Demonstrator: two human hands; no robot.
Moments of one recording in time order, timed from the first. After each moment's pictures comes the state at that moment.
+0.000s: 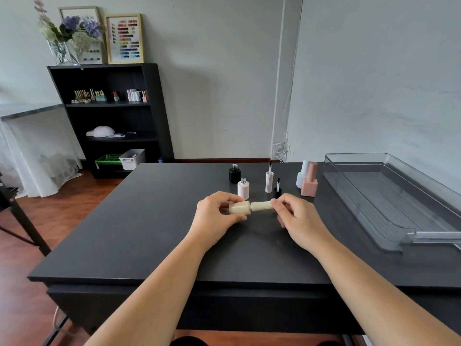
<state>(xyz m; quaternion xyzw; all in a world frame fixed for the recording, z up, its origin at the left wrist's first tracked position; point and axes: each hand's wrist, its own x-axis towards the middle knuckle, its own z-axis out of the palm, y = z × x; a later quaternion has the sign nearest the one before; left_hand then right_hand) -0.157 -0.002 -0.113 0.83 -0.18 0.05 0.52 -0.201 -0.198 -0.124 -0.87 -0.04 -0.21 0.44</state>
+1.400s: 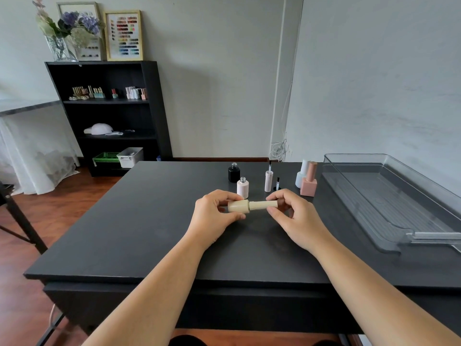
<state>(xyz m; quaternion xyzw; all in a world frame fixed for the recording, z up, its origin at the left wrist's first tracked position) -0.159 -0.001 -0.114 0.83 -0.18 0.06 0.53 -0.209 -0.197 -0.120 -0.86 -0.06 -0.21 0.45</state>
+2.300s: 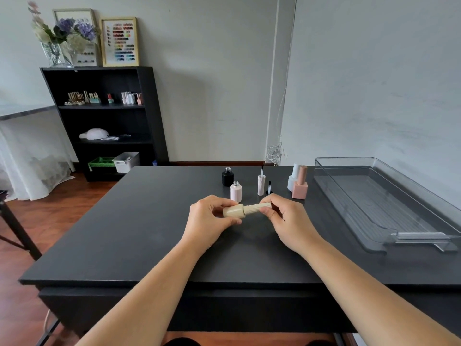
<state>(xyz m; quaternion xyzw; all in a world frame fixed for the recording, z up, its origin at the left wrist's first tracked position) -0.164 -0.004 -0.116 0.83 -0.19 0.09 0.52 -0.210 -0.195 -0.116 -0.89 -0.11 -0.24 0.38</state>
